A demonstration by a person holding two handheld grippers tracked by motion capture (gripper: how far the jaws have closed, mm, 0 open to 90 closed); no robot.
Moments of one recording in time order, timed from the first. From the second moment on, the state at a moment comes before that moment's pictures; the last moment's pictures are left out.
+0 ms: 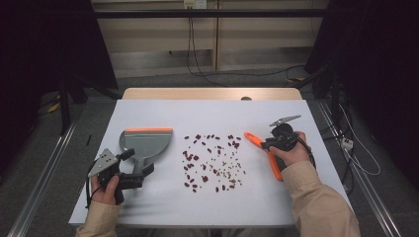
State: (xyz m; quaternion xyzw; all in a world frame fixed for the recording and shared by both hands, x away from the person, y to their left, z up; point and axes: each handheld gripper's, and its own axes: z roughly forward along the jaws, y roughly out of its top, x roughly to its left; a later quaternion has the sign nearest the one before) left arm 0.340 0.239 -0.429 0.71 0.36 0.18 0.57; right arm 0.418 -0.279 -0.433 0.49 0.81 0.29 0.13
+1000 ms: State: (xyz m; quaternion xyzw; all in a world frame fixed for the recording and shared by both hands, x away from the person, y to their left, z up) left arm 0.340 0.239 -0.429 0.72 0.36 0.18 0.57; right arm 0.432 -0.274 -0.439 0.49 0.83 0.26 0.09
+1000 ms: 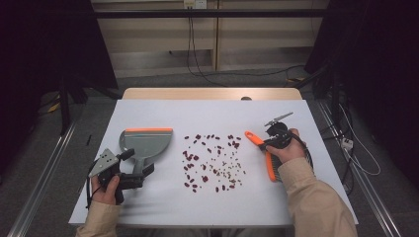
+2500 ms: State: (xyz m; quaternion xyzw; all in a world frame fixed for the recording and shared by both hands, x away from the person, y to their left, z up) left arm 0.341 0.236 -0.430 0.72 0.36 0.18 0.56; right arm 0.437 -0.279 -0.440 0.49 0.84 0.18 0.11
